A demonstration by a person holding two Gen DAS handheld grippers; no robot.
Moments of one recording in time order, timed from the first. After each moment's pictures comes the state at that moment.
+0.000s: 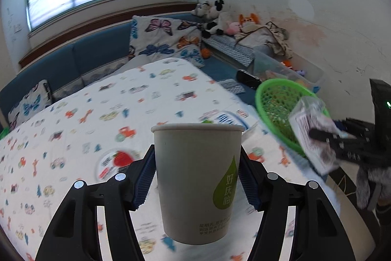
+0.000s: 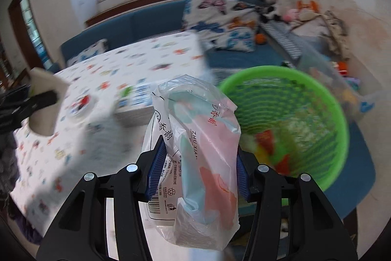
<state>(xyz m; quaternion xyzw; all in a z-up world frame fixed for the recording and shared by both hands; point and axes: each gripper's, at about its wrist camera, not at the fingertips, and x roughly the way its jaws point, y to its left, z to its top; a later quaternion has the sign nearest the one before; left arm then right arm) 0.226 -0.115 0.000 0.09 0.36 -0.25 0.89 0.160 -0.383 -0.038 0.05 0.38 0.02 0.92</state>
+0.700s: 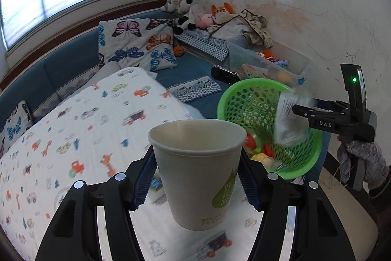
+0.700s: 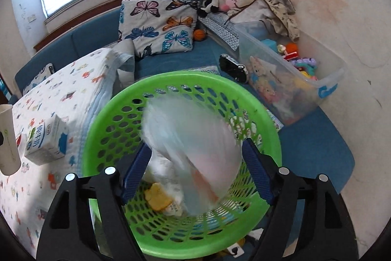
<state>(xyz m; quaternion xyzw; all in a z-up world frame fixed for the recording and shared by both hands) 0.249 -0.231 -0.003 0.13 0.37 -0.30 0.87 0.196 -0.521 -0.069 0.09 0.39 -0.11 0.91</state>
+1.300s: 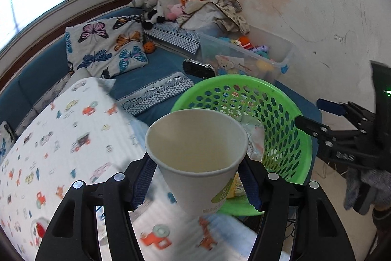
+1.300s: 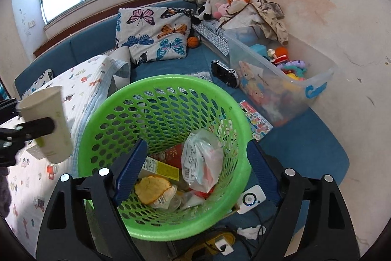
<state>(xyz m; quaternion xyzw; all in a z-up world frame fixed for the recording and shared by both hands) 0.264 -0.341 -0.030 0.17 0.38 -0.35 0.84 0.157 -0.539 -0.059 0.09 0.37 -0.12 0.92</state>
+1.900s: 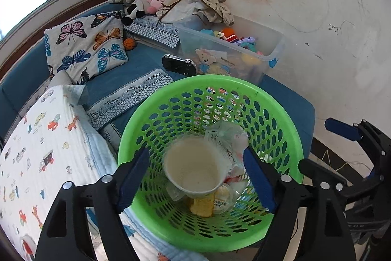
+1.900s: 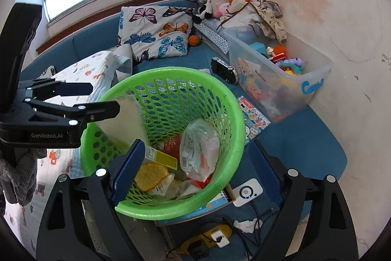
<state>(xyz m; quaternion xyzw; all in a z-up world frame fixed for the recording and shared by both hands) 0.271 -0.409 -0.049 0.18 0.40 -0.37 0.82 0.137 -0.537 -0.061 0.09 0.37 -0.11 0.92</state>
